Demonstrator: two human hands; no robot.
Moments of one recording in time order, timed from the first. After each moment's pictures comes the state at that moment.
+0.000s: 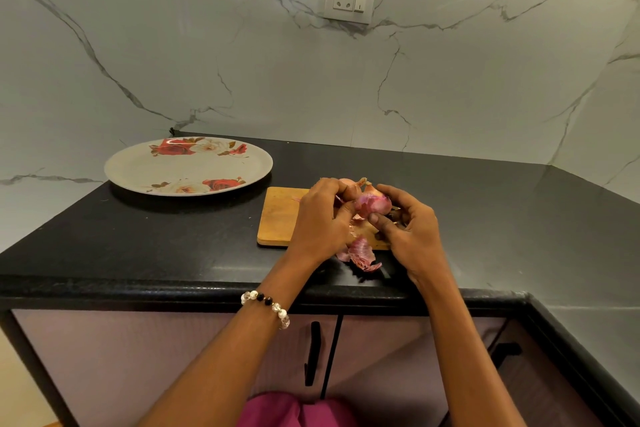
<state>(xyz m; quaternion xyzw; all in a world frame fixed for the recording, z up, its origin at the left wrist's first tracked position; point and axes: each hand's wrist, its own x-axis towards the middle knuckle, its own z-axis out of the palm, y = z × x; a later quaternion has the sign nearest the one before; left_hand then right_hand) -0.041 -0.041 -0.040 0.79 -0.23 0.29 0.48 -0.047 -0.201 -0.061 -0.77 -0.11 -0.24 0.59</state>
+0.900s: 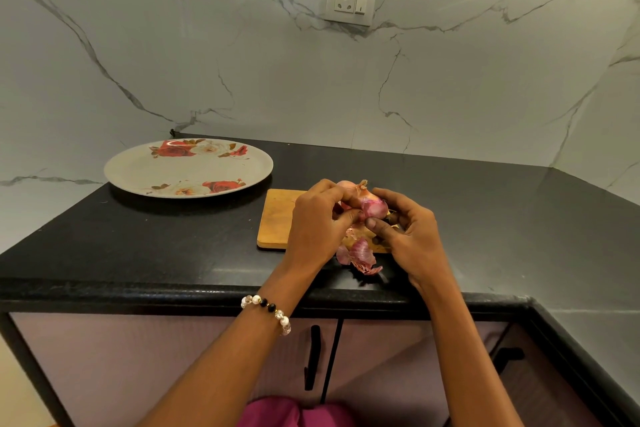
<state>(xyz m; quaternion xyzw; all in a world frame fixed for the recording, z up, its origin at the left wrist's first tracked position) -0.039 -0.039 -0.042 0.78 -0.24 0.36 0.45 -0.047 -0.200 -0.061 -0.75 -0.14 -0.20 0.62</state>
